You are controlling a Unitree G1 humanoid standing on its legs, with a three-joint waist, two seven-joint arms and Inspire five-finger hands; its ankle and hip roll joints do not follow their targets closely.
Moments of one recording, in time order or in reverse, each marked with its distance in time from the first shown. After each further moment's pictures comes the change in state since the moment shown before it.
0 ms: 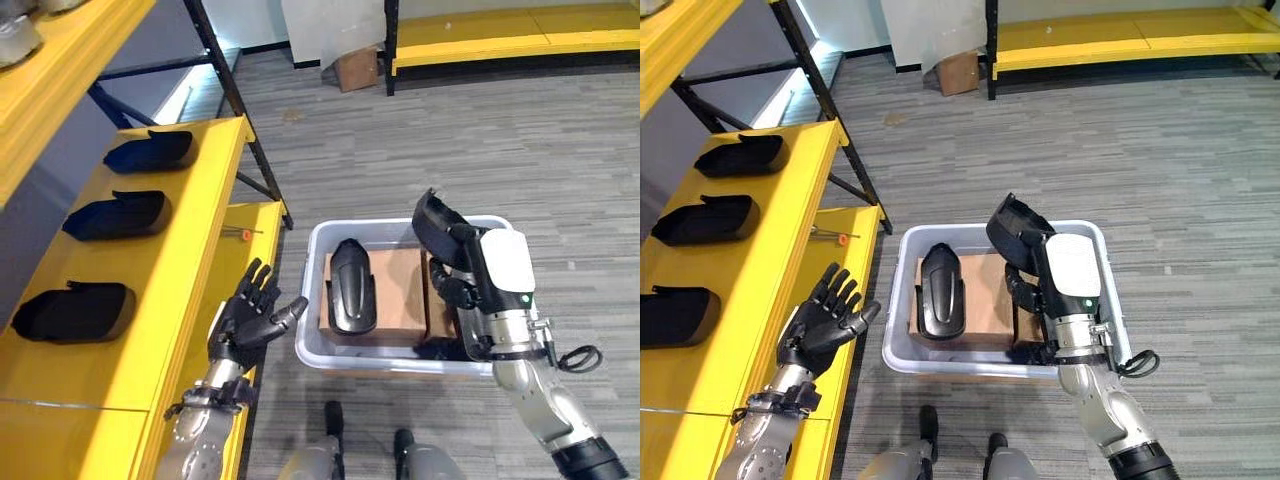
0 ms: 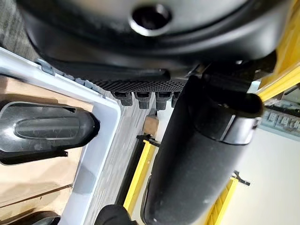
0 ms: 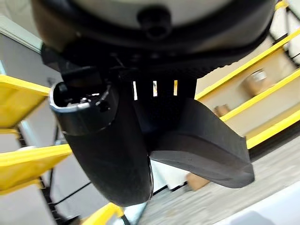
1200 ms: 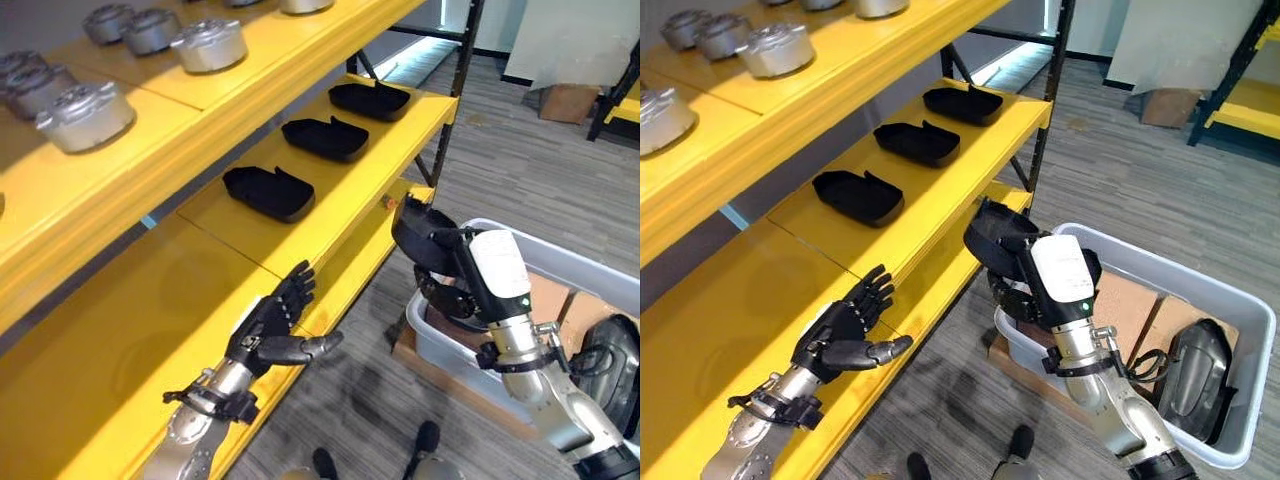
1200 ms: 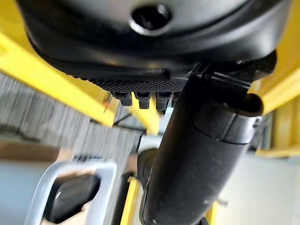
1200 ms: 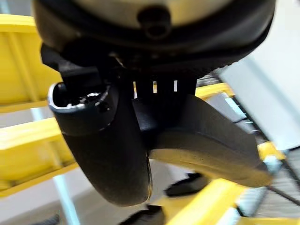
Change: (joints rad) left arm -0.005 0.176 -0.104 -0.071 0.157 -0.077 -0.118; right arm 0.050 -0.096 0.005 -0.142 0.037 -0.138 0.016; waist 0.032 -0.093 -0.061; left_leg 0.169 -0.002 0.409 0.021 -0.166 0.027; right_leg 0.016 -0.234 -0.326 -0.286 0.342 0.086
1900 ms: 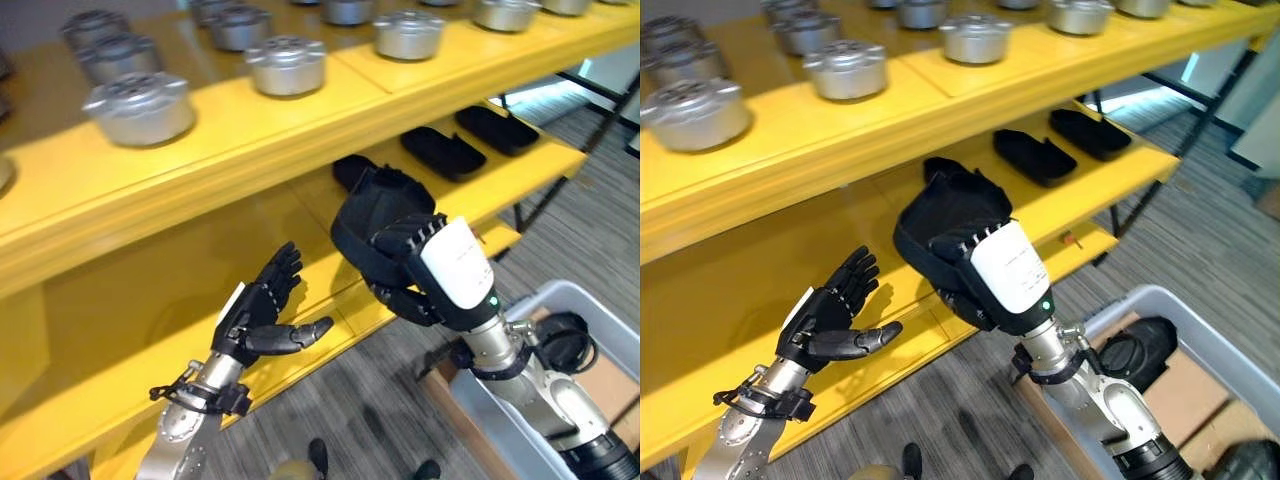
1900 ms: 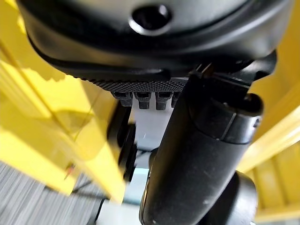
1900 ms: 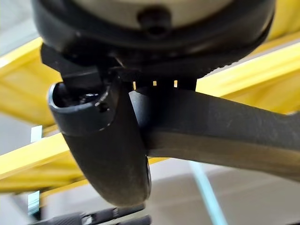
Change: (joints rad) left arm -0.049 0.009 0.002 0.013 0.019 -0.070 0.004; right arm -0.088 0.013 0.087 -0.086 -0.175 -0.170 -0.003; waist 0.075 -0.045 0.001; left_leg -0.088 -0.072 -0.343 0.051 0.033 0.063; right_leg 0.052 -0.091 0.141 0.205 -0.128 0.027
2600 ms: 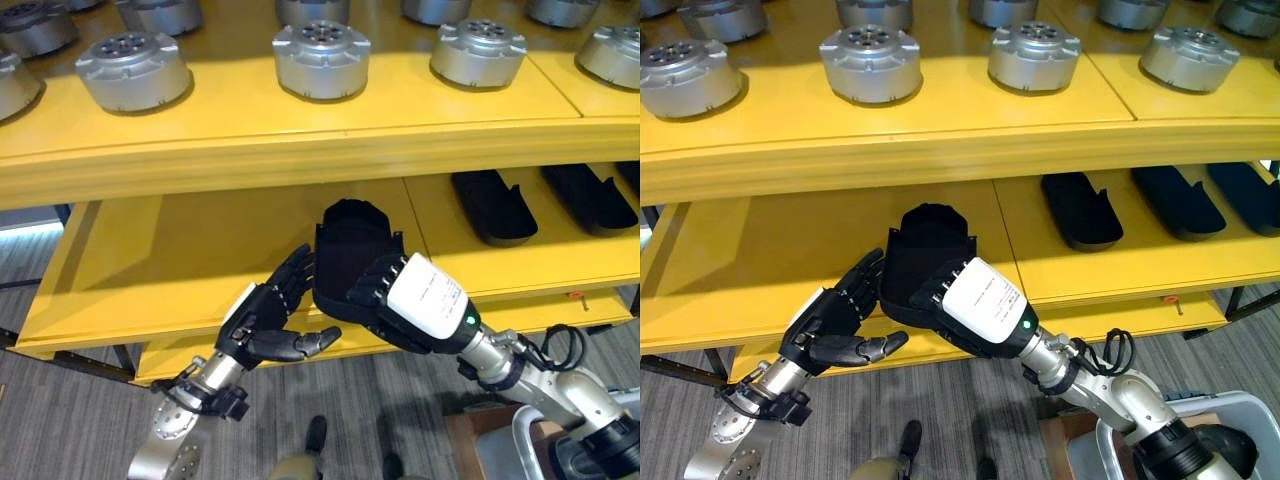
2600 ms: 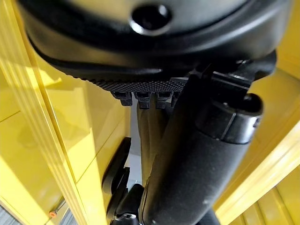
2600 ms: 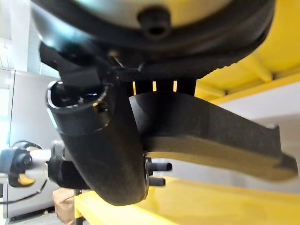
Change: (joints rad) left arm 0.026 0.083 -0.030 -0.040 -0.073 -0.005 -0.078; right arm -0.082 -0.154 0.117 0.160 -0.102 -0.131 0.007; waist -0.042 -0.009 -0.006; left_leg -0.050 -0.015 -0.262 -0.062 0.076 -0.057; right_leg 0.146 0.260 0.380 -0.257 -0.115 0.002
